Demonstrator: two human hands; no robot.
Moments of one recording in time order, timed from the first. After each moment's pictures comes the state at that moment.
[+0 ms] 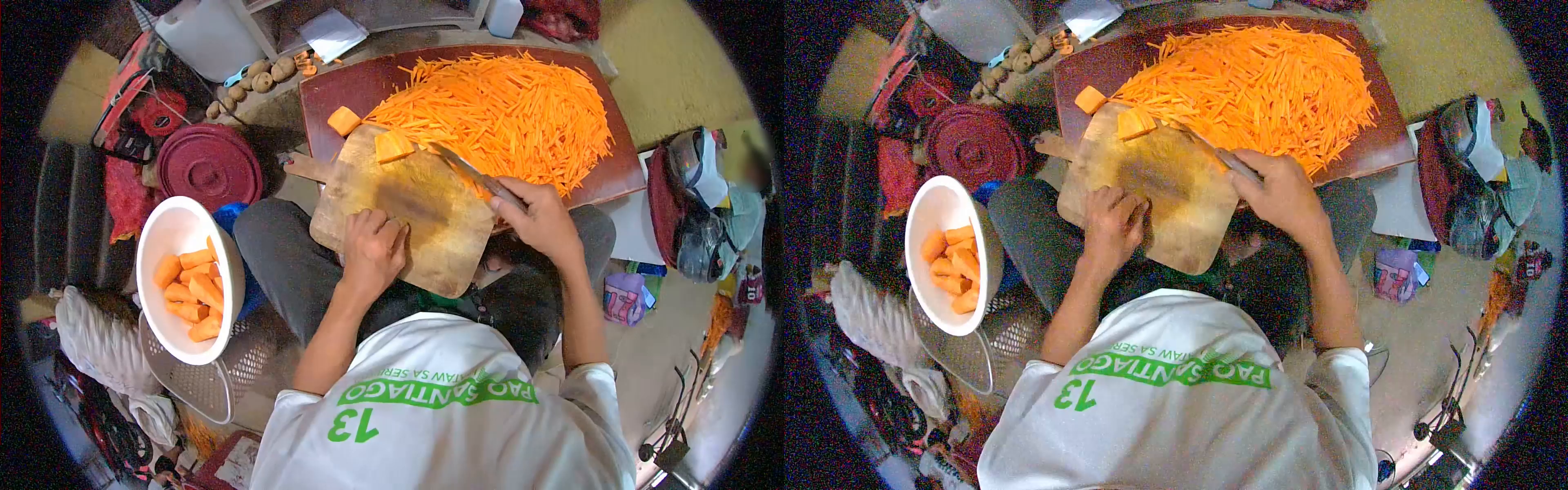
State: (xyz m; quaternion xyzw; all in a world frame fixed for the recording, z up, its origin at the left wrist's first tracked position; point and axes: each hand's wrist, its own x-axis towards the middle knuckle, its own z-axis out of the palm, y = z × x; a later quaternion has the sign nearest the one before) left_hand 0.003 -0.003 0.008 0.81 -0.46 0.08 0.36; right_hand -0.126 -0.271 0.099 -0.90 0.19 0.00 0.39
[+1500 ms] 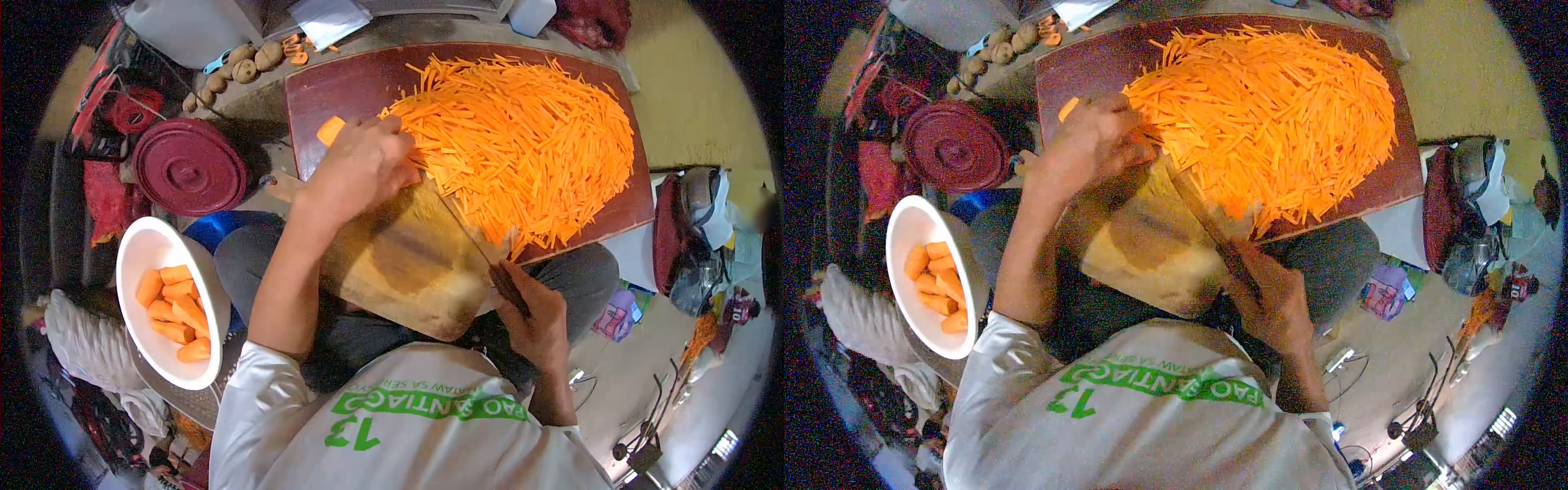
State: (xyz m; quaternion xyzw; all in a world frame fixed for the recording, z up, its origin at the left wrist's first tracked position) left_hand 0.171 -0.089 0.051 0.78 -0.59 -0.05 0.21; right_hand -0.160 -0.230 0.088 -0.90 0.17 -0.05 0.40
